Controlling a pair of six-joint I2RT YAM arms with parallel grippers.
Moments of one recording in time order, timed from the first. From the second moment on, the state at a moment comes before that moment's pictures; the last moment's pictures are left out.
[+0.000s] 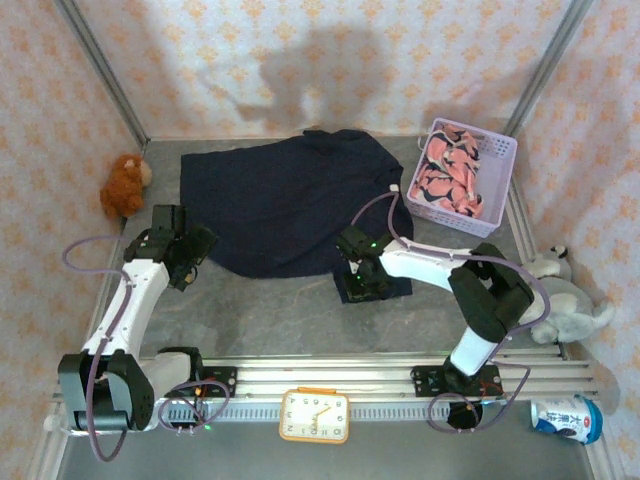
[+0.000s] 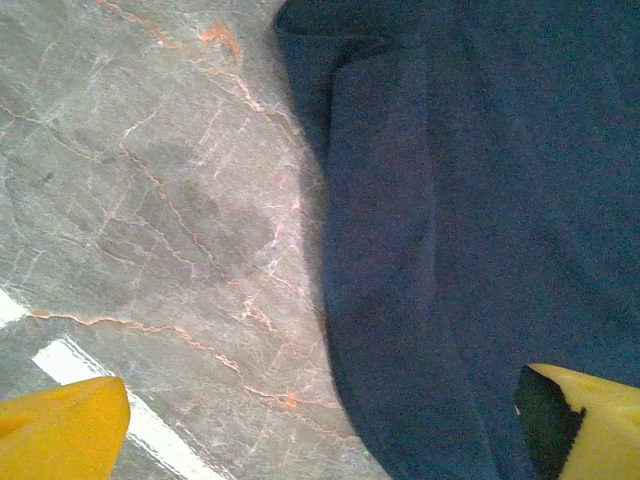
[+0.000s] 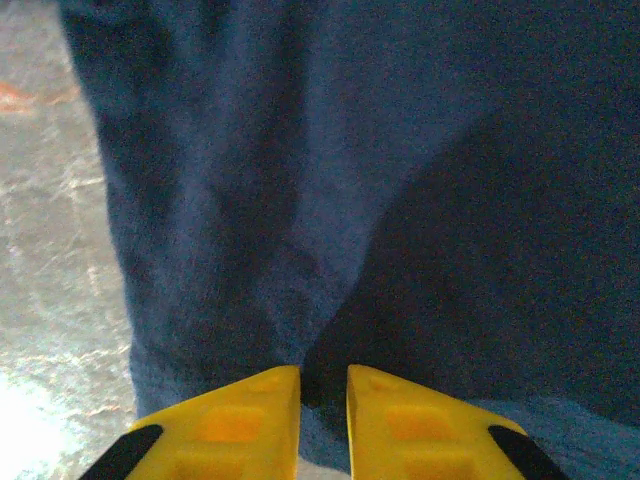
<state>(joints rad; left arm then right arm) 0.08 1.10 0.82 -0.81 -0.02 -1.00 0.76 1.68 0.97 -0.72 -0.11 0.44</state>
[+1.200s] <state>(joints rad) 0.11 1.70 1.08 -0.70 -0.17 -0.89 0.43 2.22 1.81 -0.73 0.06 0.50</state>
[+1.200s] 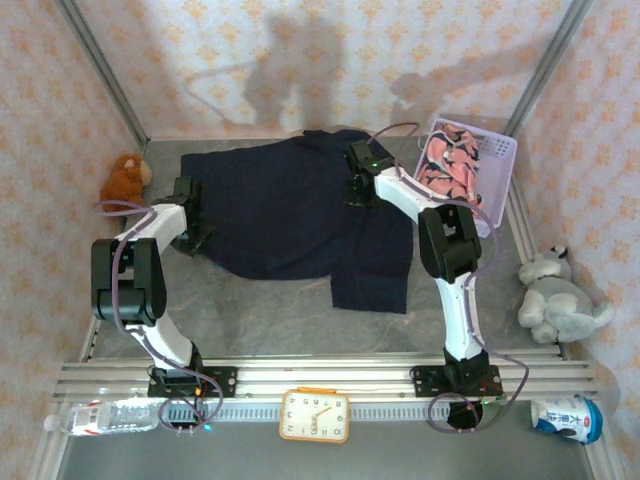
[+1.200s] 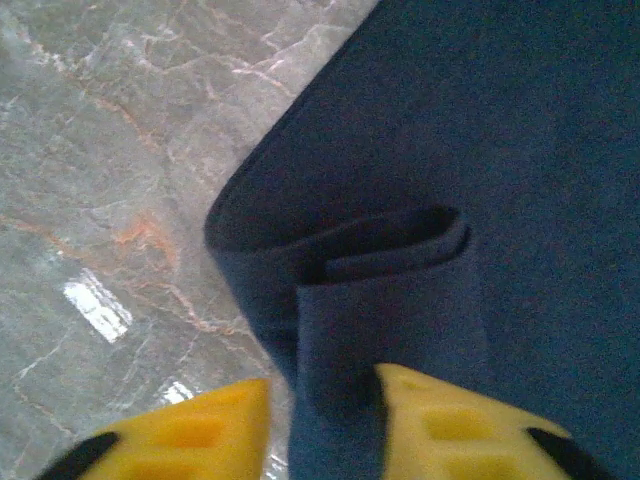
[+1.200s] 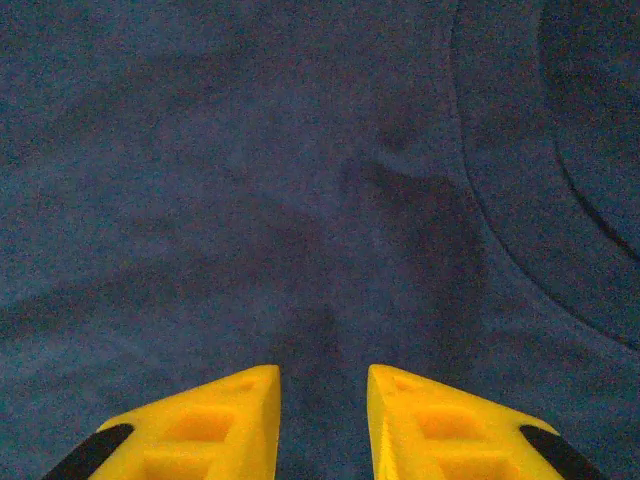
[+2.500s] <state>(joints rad) 0.12 1.70 1.05 -0.71 -0.16 -0.84 0.40 2.29 1.83 -0.75 0.09 0.56</state>
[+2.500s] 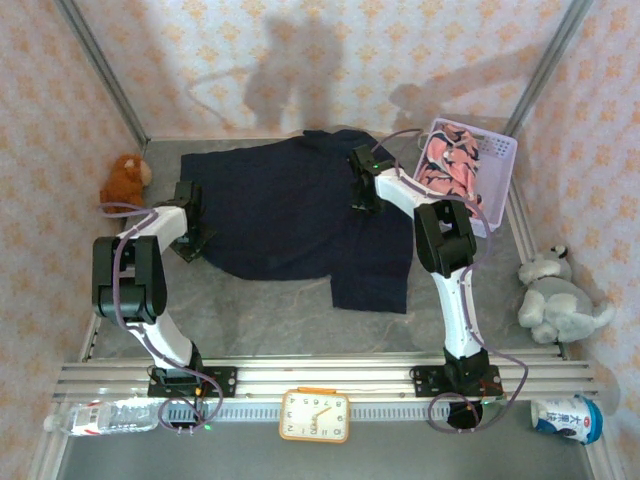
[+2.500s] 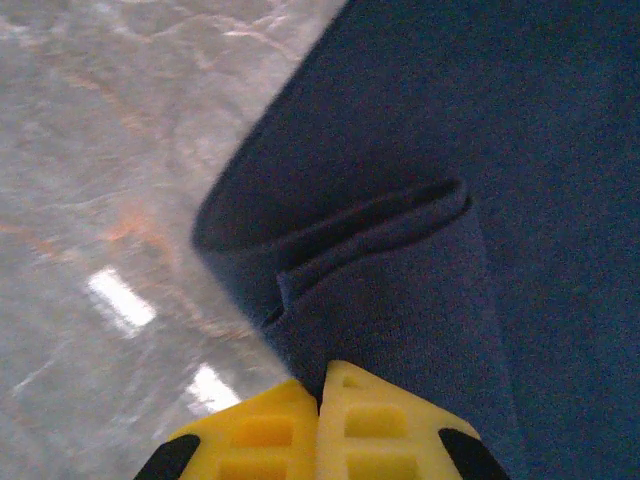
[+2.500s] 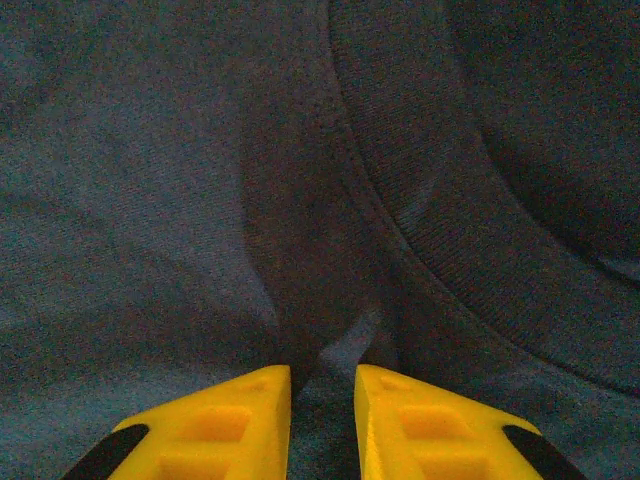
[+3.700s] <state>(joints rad) 0.12 1.92 1.27 -0.74 -0.11 -0.89 0.42 1.89 1.33 -0.78 -0.02 0.52</state>
